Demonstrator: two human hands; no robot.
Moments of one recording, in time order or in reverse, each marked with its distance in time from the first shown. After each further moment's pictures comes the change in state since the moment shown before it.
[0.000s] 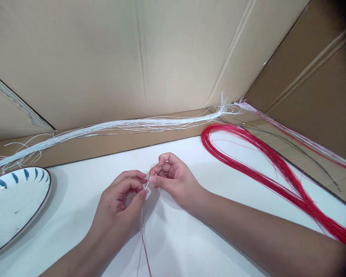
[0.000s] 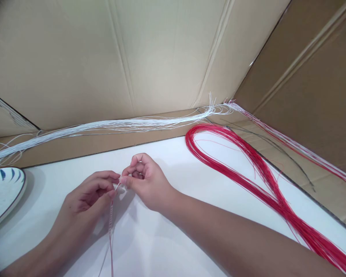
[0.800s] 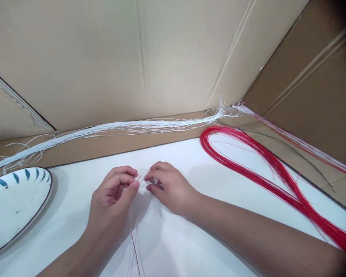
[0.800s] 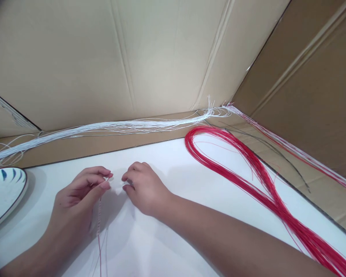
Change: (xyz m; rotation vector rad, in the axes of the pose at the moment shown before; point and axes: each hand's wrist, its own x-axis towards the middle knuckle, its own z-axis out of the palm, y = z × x) left_hand 0.004 -0.006 -0.004 -0.084 0.204 0.030; right_hand -0.001 0.006 -0.005 -1.093 -0.087 -0.241
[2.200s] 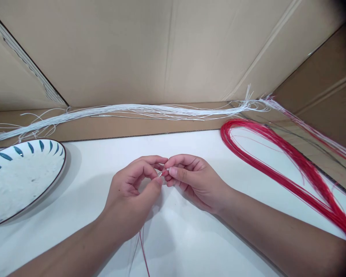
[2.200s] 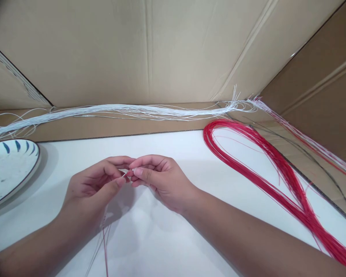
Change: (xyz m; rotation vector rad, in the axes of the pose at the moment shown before) left_hand -0.012 0.009 0.005 -0.229 -0.159 -0.075; right_hand -0.006 -0.014 -0.007 1.349 -0.114 0.361
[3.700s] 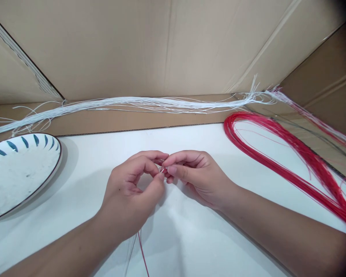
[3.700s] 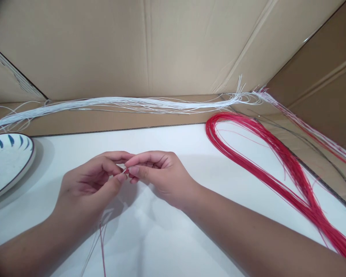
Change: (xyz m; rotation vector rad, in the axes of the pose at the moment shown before) left_hand -0.001 0.003 0.001 0.188 0.003 0.098; right_hand -0.002 0.001 -0.002 -0.139 0.022 -0.026
